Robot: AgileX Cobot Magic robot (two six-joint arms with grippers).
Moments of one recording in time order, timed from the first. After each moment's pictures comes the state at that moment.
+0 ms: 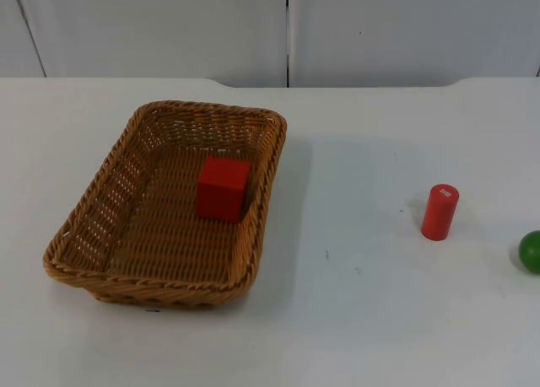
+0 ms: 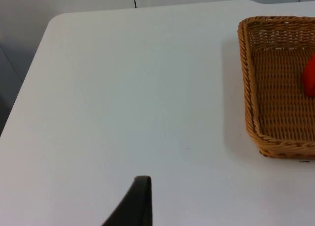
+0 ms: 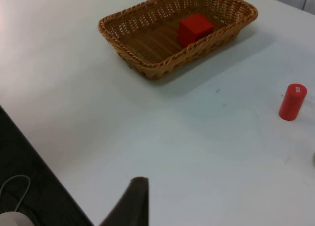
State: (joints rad) right arm 0.82 0.00 -0.52 -0.02 1.09 0.01; left arm 0.02 0.00 -0.50 -0.01 1.07 0.06
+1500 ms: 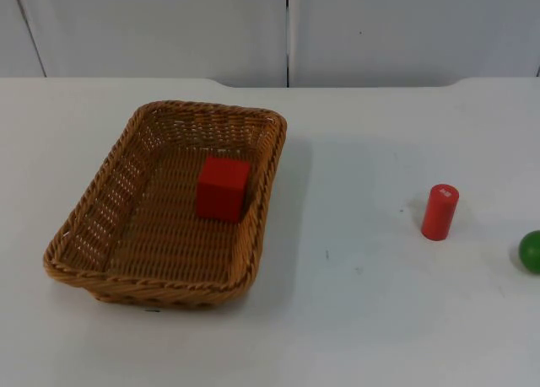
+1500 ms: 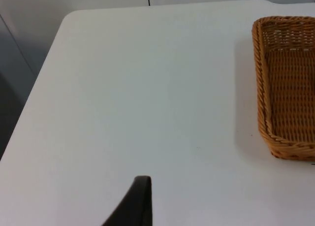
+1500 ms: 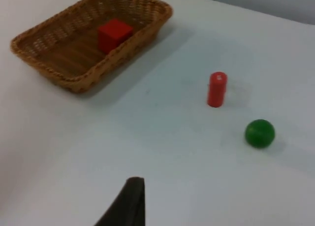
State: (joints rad) right arm 0.51 0.00 -0.52 -0.02 1.08 0.01; left arm 0.06 0.00 -0.50 0.00 1.07 0.06
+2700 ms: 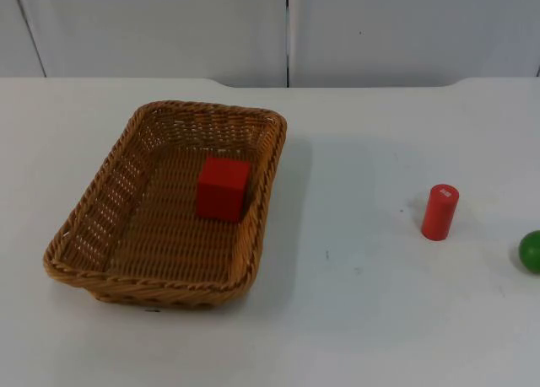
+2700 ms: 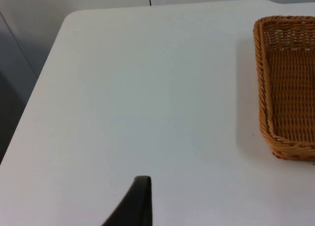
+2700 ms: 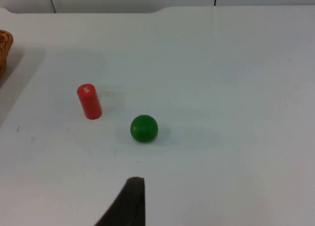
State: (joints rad) right arm 0.05 0.00 -0.52 -0.02 1.08 0.01; left arm 0.06 0.00 -0.50 0.00 1.07 0.06
